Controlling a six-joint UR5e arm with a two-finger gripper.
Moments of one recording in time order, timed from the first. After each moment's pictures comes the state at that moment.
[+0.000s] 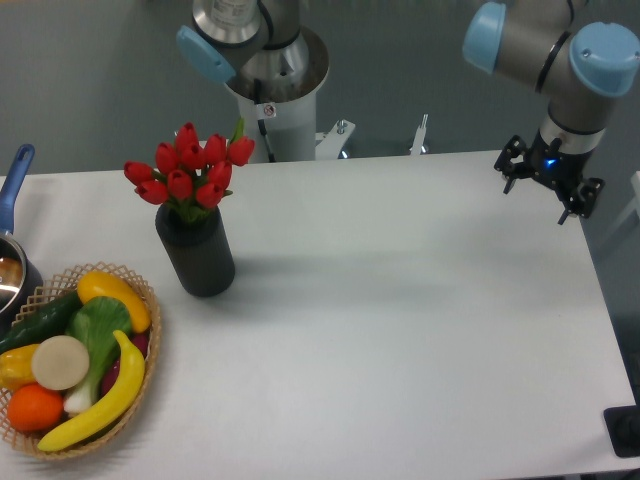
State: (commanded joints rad) arm 2.95 -1.90 -1.61 -1.14 1.56 1.63
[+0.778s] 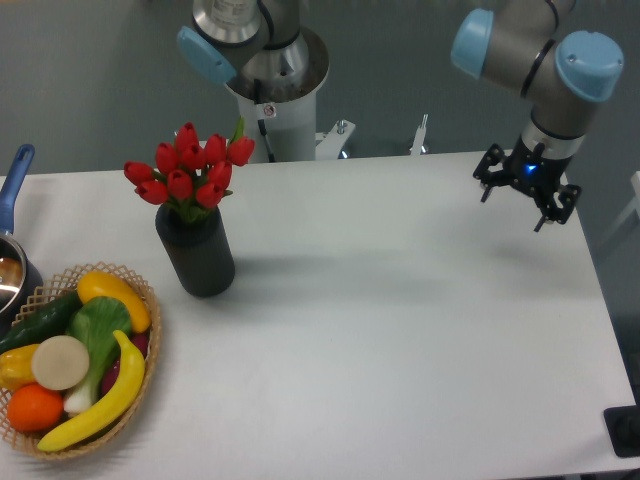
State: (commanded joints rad) arm 3.02 -1.78 -1.87 -0.93 1.25 1.55
